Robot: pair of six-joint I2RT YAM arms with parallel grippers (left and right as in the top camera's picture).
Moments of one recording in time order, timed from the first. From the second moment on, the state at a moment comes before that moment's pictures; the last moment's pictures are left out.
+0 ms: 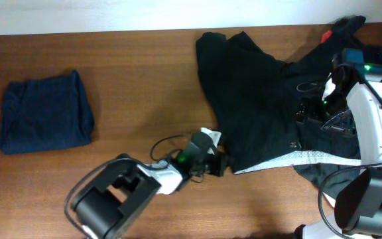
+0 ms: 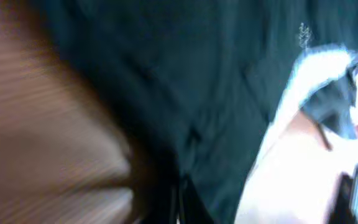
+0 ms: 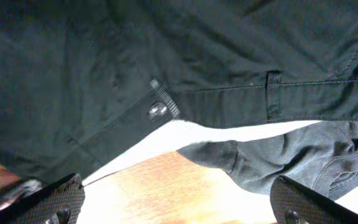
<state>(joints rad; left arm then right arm) -0.75 1.91 0.73 0.42 0.40 -0.66 -0.20 1.73 1.52 -1.35 0.02 0.16</state>
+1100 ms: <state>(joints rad) -0.08 1.52 1.00 -0.95 0.38 -0.35 -0.20 1.87 1.11 -0.91 -0.28 0.09</state>
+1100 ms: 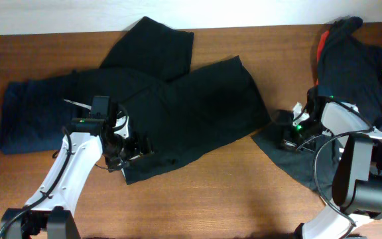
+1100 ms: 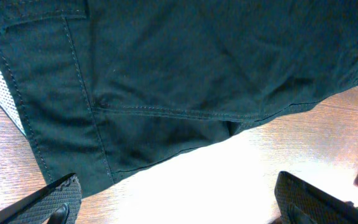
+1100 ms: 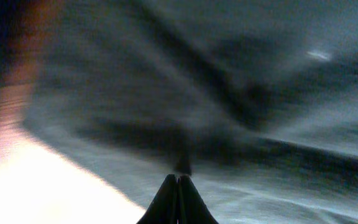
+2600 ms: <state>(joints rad) -0.13 1.53 0.74 -0.52 0.39 -0.57 -0.24 1.94 1.41 -1.27 -0.02 0.34</state>
